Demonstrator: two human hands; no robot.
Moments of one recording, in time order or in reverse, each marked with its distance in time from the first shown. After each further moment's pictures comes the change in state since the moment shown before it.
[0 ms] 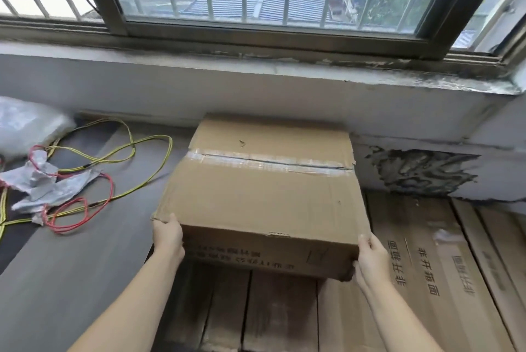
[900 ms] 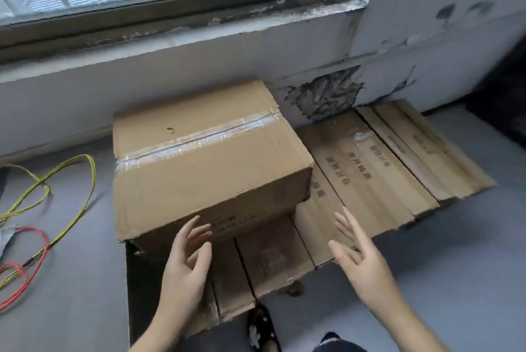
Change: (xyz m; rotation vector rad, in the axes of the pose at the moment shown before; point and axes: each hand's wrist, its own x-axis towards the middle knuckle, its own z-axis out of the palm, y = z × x) left_hand -0.151 0.005 -0.094 0.366 -0.983 0.578; right_hand -0.247 0.038 -0.050 -0.197 -0.060 -0.334
